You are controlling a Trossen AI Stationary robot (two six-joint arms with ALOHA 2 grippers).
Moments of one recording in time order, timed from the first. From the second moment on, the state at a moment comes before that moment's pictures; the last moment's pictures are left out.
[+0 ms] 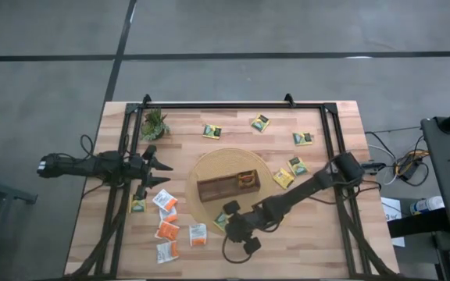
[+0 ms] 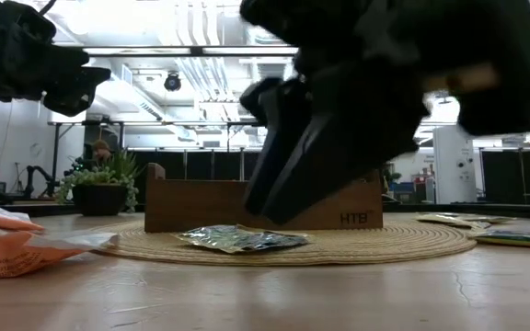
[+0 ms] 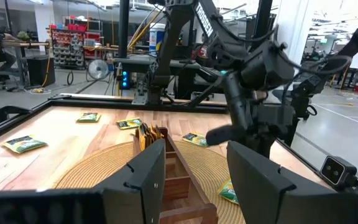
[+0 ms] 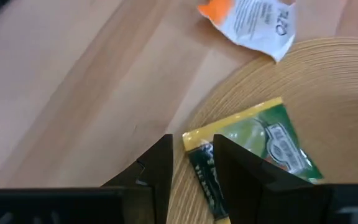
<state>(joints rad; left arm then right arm) -0.10 0.04 0.01 0.02 0.00 -0.09 0.43 2.07 1.30 -0.14 0.05 -0.09</state>
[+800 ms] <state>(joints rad) -0.10 0.04 0.01 0.02 0.00 -0.09 0.41 2.16 1.37 -0.14 0.02 -0.13</state>
